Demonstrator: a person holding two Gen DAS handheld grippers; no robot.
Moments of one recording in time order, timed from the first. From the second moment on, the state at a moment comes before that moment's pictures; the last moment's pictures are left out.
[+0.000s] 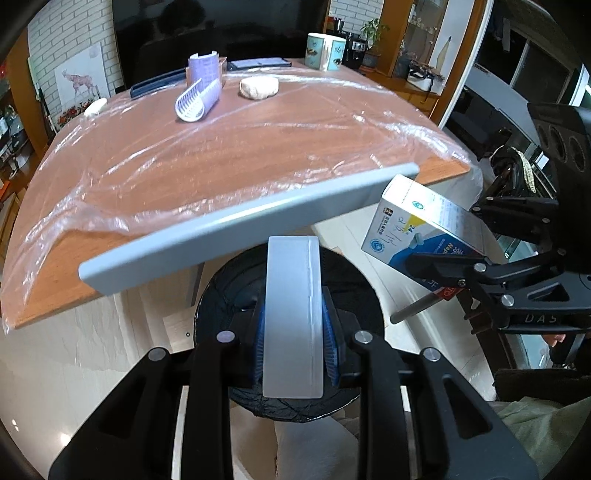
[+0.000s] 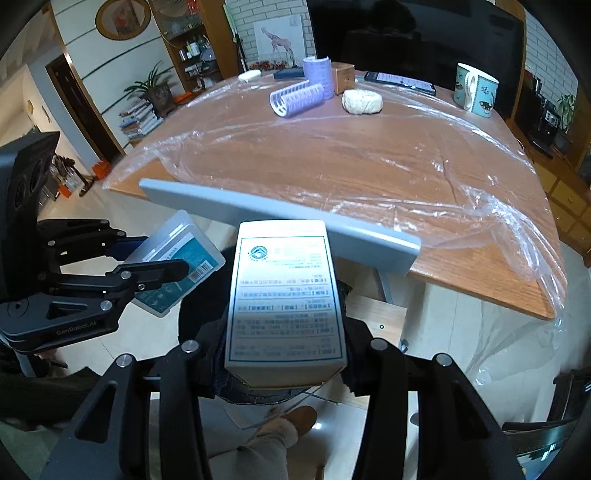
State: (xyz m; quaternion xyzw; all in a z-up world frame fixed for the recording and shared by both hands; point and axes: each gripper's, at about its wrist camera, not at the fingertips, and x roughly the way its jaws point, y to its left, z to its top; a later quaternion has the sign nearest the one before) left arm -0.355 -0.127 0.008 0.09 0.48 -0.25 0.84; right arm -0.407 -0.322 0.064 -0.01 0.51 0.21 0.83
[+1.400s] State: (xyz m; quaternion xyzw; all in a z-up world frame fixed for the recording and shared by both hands) left arm -0.340 -0.130 -0.056 0.12 0.53 -0.22 0.81; right arm -0.393 -0.304 -0.012 0.00 0.58 0.20 0.79
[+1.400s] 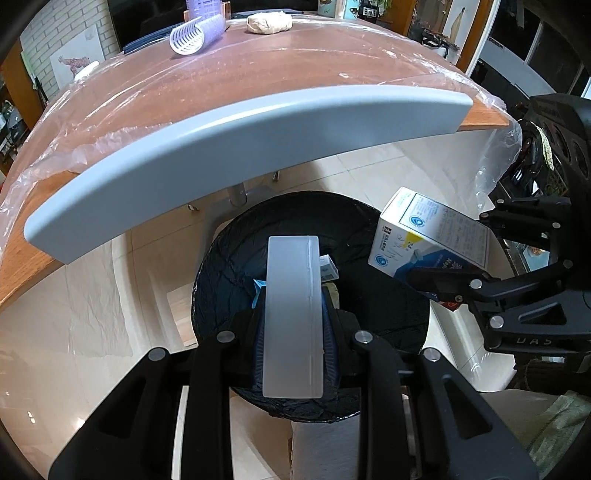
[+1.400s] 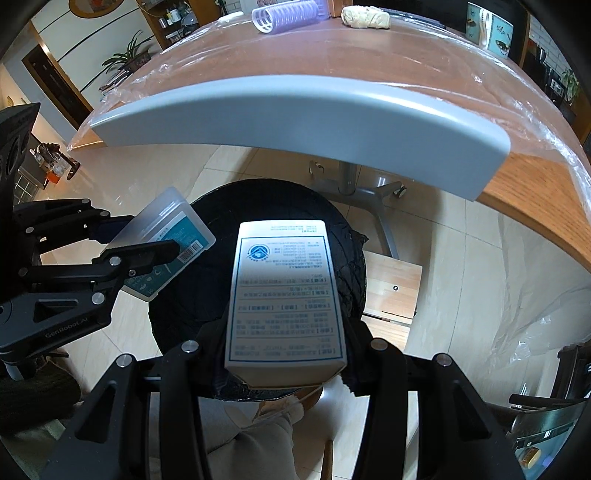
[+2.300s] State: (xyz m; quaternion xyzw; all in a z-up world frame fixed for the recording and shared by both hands) left arm -0.327 -0.130 -0.085 0.14 0.55 -0.21 0.79; right arm -0.384 -0.305 -0.034 -0.01 0.60 0.20 0.77
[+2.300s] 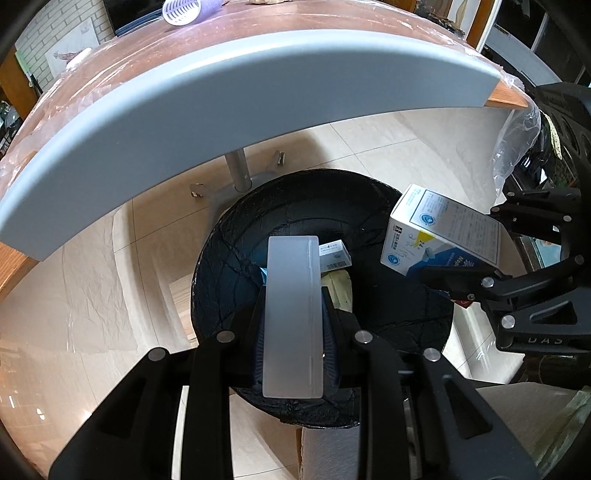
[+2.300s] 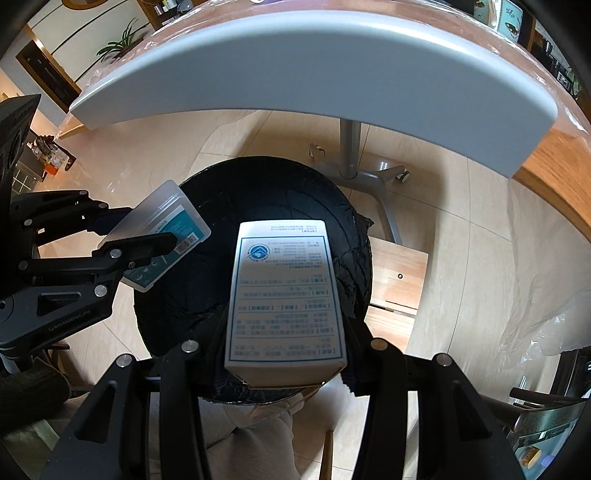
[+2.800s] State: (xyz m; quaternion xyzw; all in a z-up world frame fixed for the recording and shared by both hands) left arm -0.319 -0.127 -0.083 0.12 0.55 -0.20 0.80; right arm -0.379 -0.316 -0.034 0.03 0.61 0.19 0.77
